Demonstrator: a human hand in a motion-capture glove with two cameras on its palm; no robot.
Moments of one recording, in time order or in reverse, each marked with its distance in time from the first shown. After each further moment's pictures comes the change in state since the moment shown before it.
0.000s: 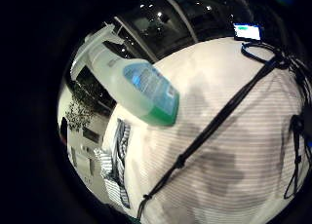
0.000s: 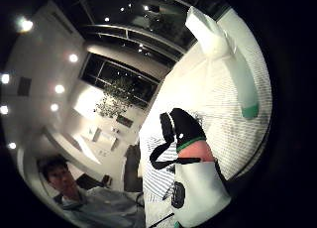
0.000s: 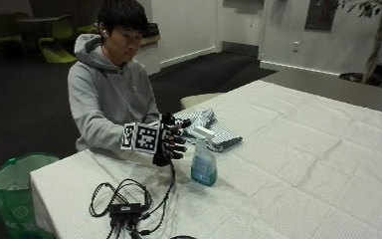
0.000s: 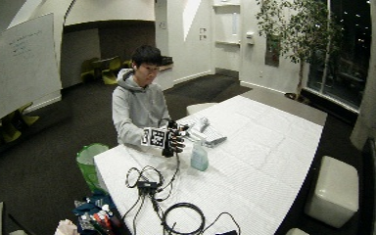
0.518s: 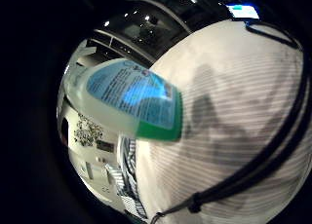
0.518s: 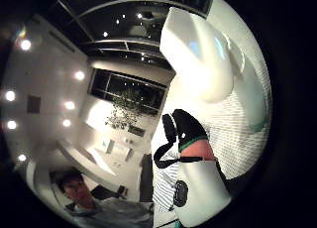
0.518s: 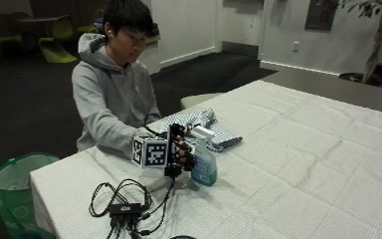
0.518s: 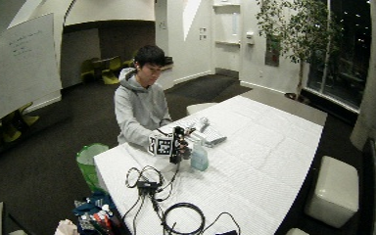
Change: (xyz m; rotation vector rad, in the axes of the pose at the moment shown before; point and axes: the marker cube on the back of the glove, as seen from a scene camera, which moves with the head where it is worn) arm 0.017 -0.022 0.030 0.034 -0.167 0.172
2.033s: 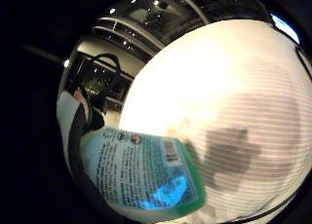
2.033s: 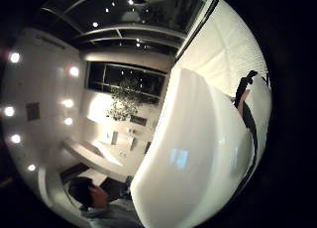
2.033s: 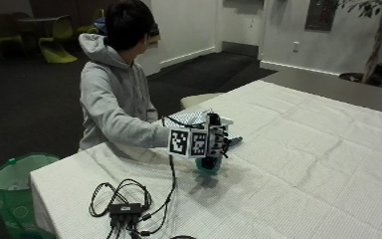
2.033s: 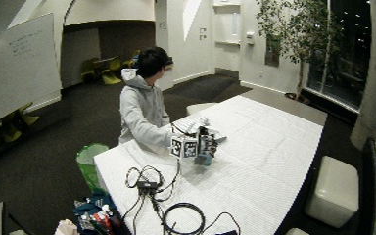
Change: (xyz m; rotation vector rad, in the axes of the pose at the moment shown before) arm -0.038 -0.061 0.072 -0.278 0.056 -0.042
